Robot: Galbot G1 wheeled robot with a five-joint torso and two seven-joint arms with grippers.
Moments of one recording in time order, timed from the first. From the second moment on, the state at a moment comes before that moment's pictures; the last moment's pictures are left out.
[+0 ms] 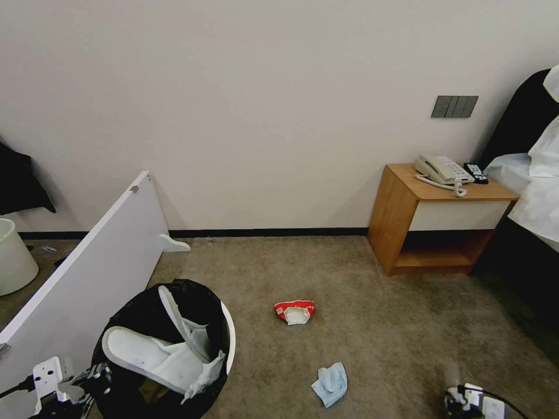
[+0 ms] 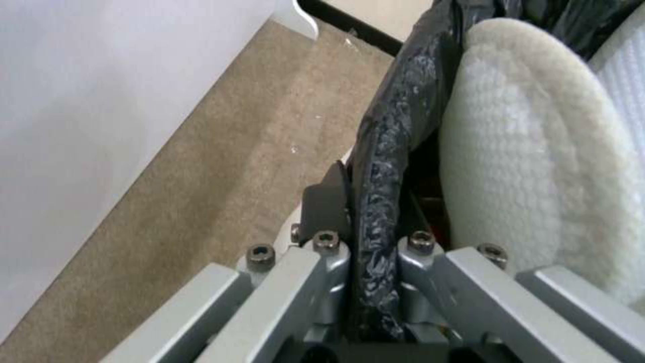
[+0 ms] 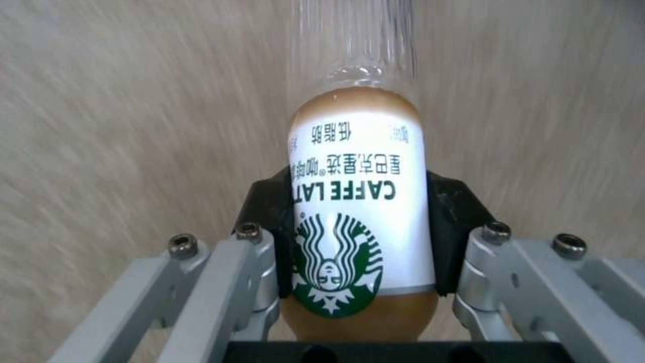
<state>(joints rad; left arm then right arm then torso) 1.88 -1.34 -1.03 -2.50 -1.00 0.62 -0.31 -1.34 1.21 0.81 1.37 0.31 -0.29 -0.01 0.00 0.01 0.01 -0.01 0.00</state>
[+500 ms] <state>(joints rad) 1.90 -1.34 -1.03 -2.50 -1.02 0.63 -0.32 -1.40 0.99 0.68 1.99 0.57 -0.04 -0.15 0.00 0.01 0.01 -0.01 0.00</state>
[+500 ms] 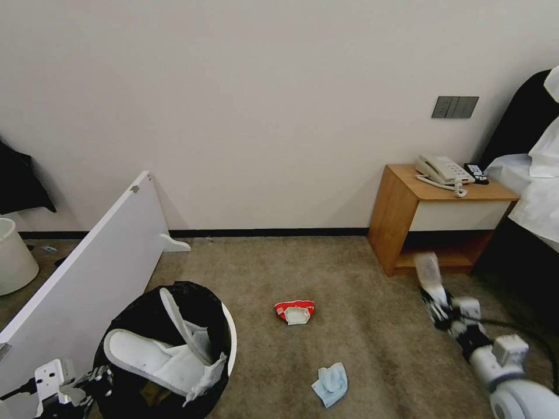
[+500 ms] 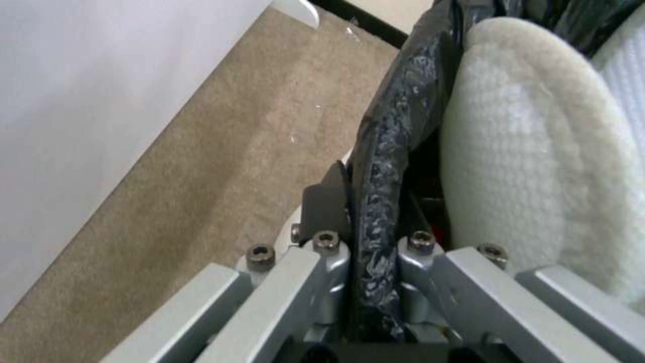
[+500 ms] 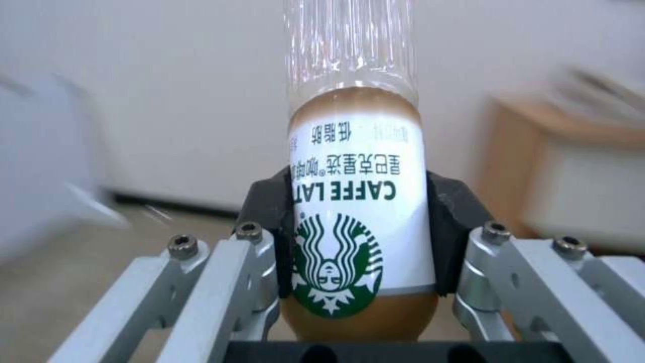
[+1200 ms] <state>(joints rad) 1.91 -1.34 -1.02 -2.50 -1.02 0.64 -0.35 -0.61 0.96 -0.15 1.98 1.01 0.15 -0.36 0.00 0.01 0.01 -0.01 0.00</state>
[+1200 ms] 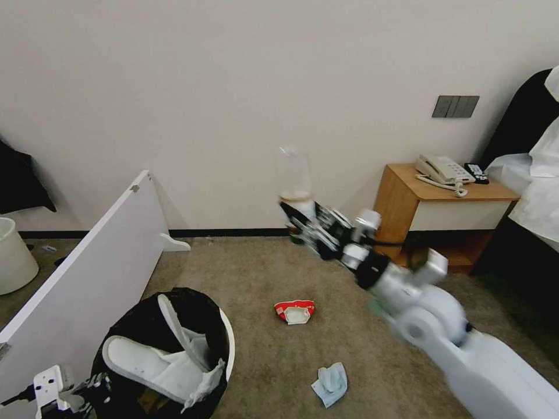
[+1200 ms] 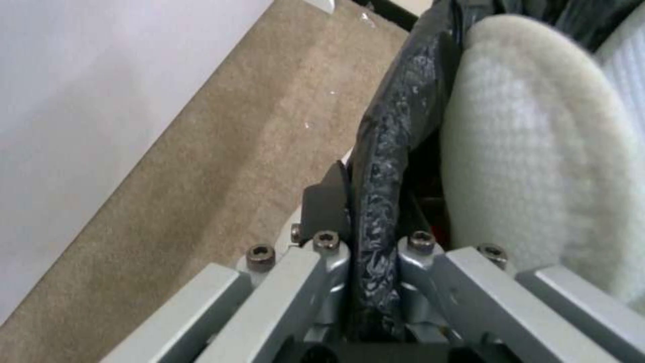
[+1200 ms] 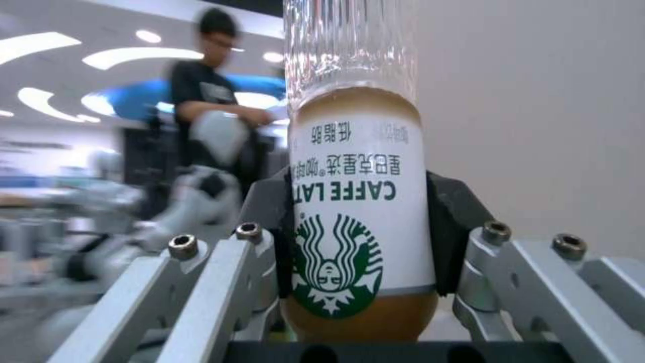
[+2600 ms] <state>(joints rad) 1.93 -1.34 -1.02 -2.50 -1.04 0.64 -0.35 -0.51 1.07 -0.64 1.87 0.94 0.06 -0.22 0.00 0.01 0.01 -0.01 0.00</state>
